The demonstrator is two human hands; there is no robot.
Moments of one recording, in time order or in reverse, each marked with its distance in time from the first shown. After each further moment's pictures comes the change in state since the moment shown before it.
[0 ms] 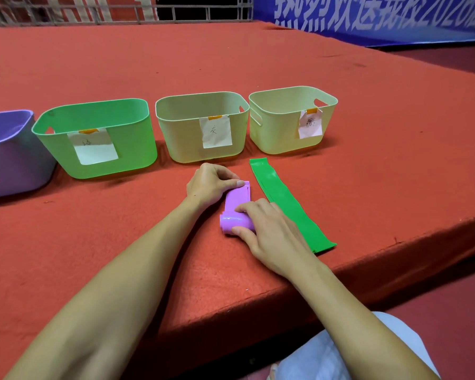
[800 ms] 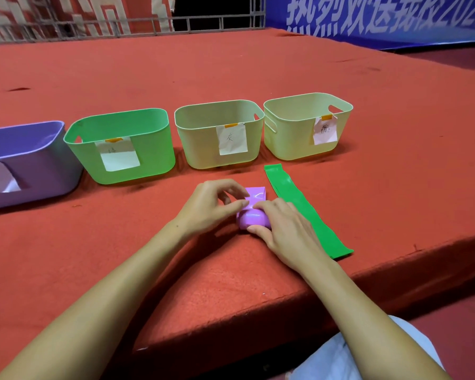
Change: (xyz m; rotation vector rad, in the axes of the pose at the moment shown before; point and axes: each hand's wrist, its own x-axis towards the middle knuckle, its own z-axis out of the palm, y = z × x) left_hand -0.080 0.019 -0.057 -0.049 -0.101 0.360; right_hand 0.017 0.006 0.006 -0.021 0.022 0.034
